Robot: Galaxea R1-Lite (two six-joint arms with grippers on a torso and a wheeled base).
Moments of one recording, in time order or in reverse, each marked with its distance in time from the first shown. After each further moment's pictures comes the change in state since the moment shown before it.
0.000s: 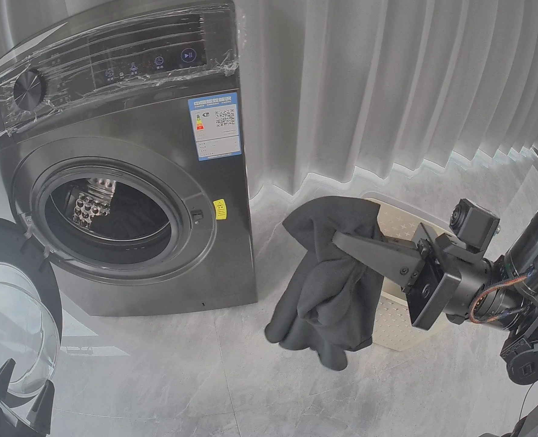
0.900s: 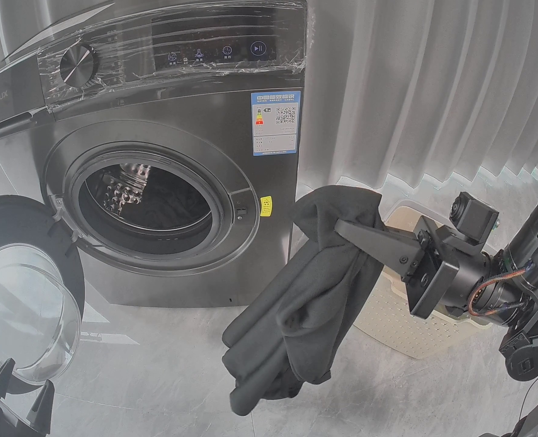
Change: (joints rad) left arm 0.000 0.001 0.000 0.000 0.002 0.006; right arm -0.015 0.008 -0.018 -0.001 -0.019 -0.002
